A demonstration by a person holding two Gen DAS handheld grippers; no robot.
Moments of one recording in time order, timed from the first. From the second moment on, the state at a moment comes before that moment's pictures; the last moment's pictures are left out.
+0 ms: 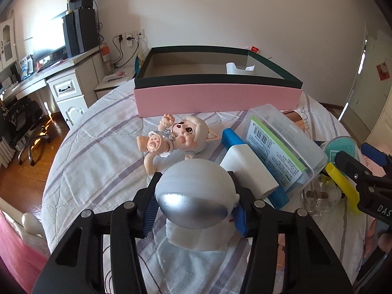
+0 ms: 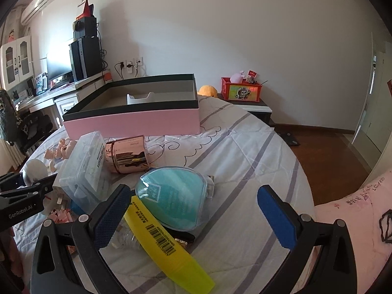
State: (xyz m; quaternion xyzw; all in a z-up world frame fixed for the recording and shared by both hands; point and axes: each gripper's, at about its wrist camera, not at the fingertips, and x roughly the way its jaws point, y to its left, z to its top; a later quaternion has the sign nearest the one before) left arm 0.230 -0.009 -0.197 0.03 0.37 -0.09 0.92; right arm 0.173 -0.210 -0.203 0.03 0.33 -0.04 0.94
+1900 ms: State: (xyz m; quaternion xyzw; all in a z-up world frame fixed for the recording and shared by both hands) left arm 0.170 0.009 -0.102 0.00 0.19 -0.05 0.98; right arm 0.133 -0.149 -0.099 0.00 0.14 0.01 0.99
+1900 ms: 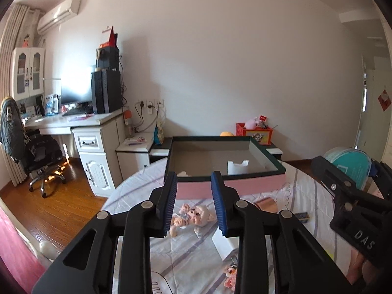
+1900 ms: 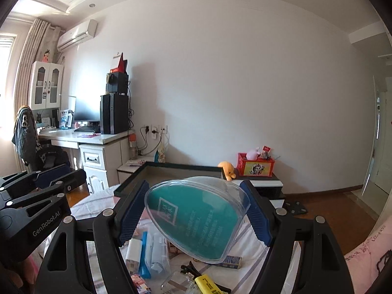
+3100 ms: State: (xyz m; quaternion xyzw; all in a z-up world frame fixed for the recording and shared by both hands) left arm 0.249 0.115 -0.209 0.01 0.35 0.03 0.94; right arm 0.186 -0.148 -0.171 0.03 0.25 0.05 0.97
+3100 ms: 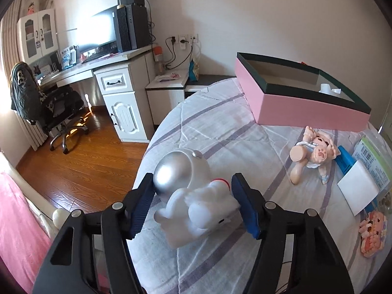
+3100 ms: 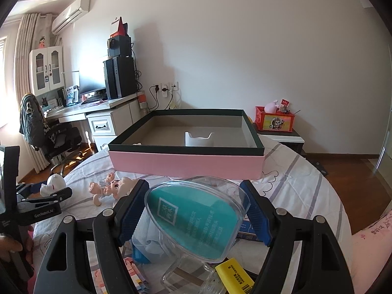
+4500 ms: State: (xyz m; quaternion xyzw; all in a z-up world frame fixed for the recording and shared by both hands) left arm 0.142 -0.002 -0.031 0.02 0.10 -0.04 0.99; right arm 0.113 -0.155 -0.062 -0.01 0.09 0.01 1.00
